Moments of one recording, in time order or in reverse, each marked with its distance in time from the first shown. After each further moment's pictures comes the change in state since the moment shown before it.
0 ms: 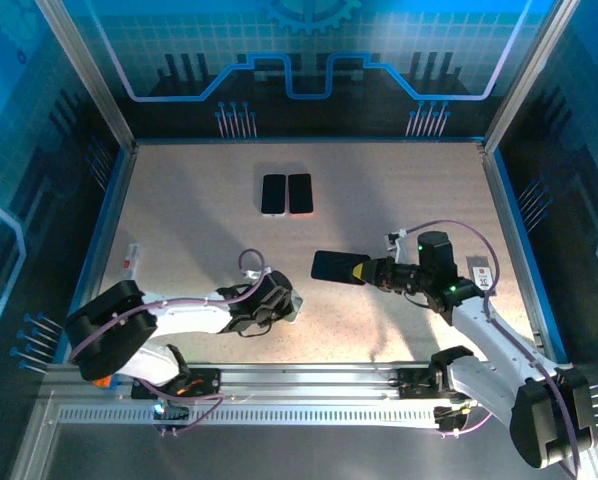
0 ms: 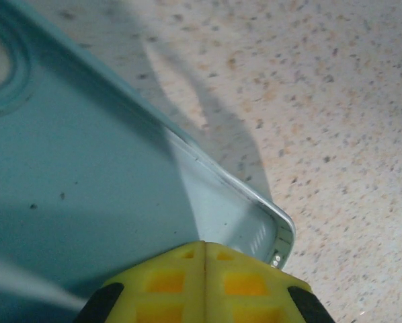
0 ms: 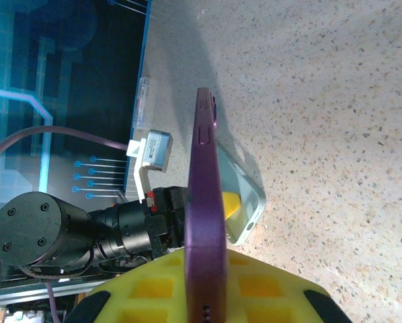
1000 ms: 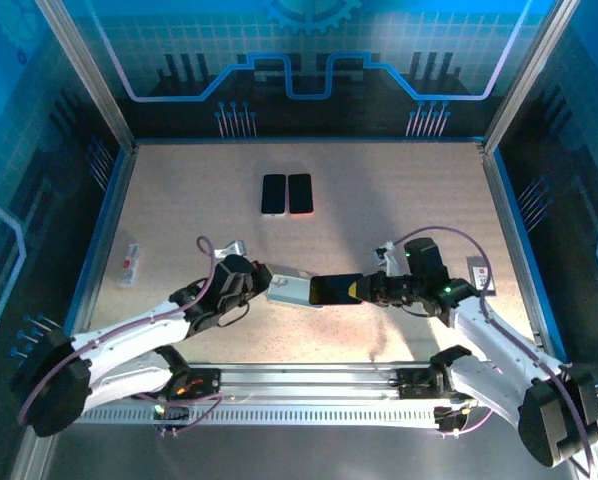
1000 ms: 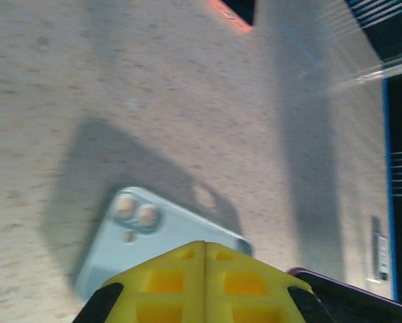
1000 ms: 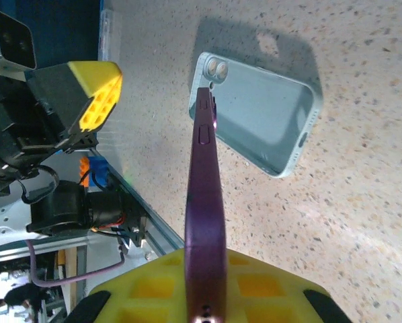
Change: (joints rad) left arm 0.212 -0.437 -0.116 -0.026 -0.049 0.147; right arm 0.138 0.030 0.028 -0.167 0.056 -0.069
